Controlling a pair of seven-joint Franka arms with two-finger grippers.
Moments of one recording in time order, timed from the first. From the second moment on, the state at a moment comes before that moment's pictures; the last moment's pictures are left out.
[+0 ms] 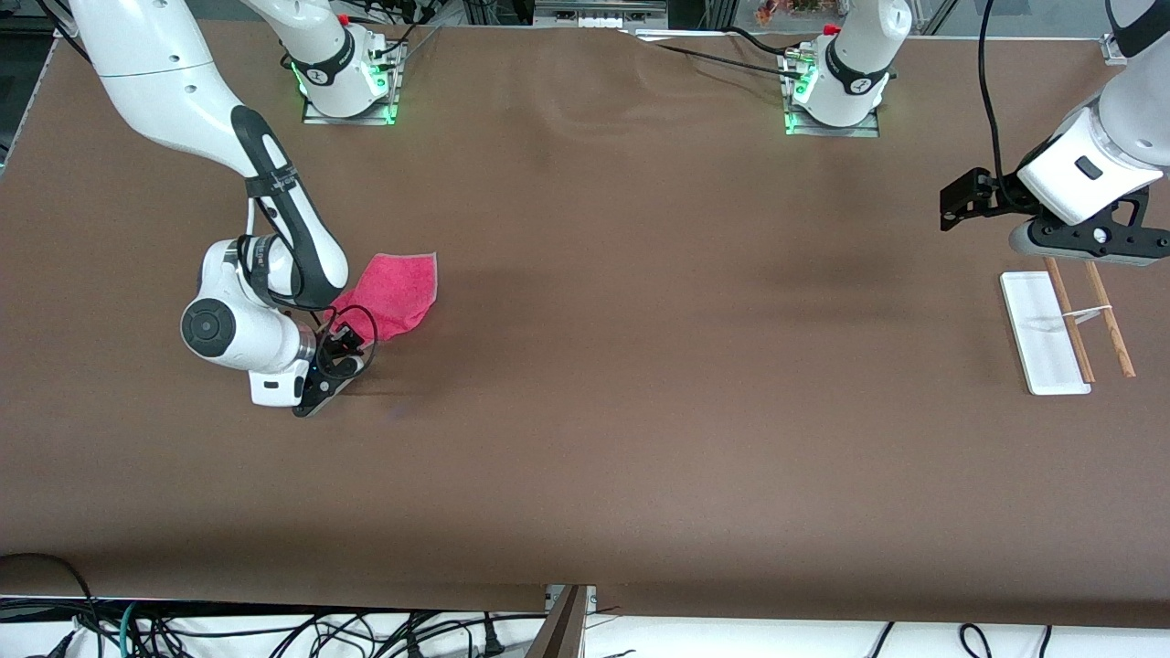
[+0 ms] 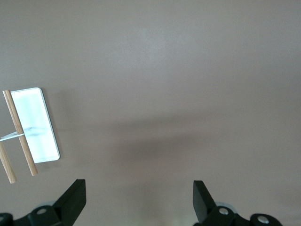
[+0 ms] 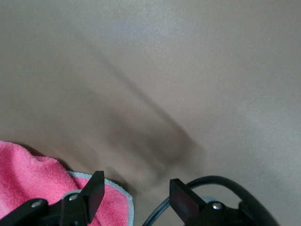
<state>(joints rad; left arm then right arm) -0.01 0.02 -0.09 -1.61 0.02 1.53 0.01 0.13 0.62 0.00 -1.83 0.08 2.32 -0.69</state>
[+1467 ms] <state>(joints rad) -0.01 0.02 -0.09 -1.61 0.02 1.53 0.01 0.12 0.61 0.00 -1.89 0.12 2.37 -0.69</state>
